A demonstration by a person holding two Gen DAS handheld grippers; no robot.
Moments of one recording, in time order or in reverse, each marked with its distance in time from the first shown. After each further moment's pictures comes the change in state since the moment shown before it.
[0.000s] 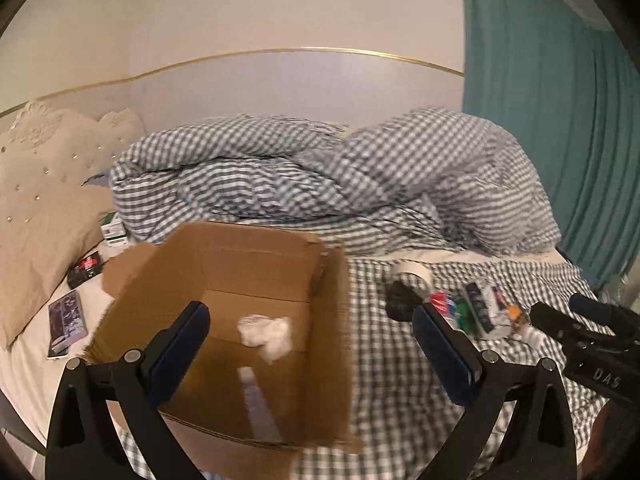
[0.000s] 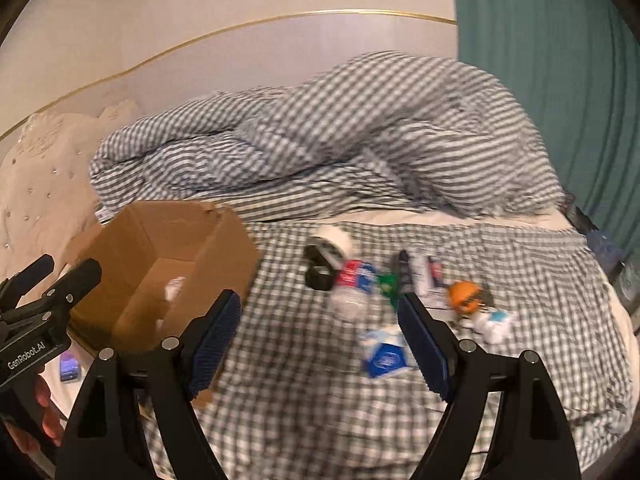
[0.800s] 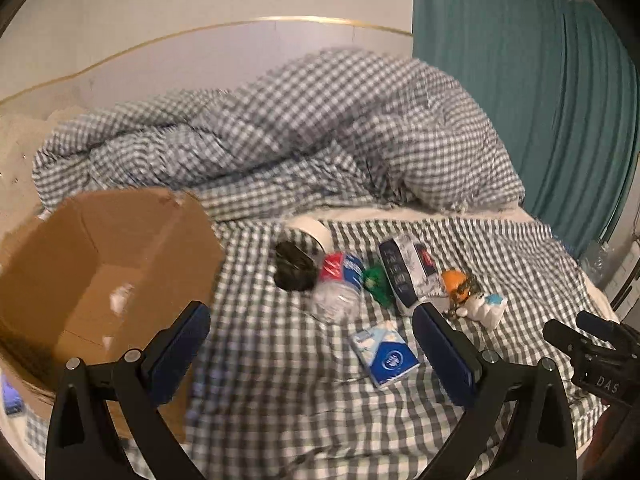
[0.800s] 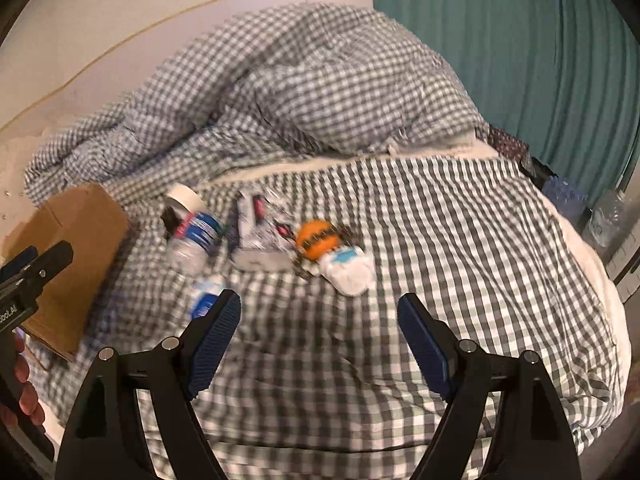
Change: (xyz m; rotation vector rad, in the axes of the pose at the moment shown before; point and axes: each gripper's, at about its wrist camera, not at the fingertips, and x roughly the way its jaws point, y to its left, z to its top) left arm 0.077 -0.155 -0.055 0.053 0.081 -0.099; right arm 0.025 -0.198 -0.064 0.129 0.084 -0.122
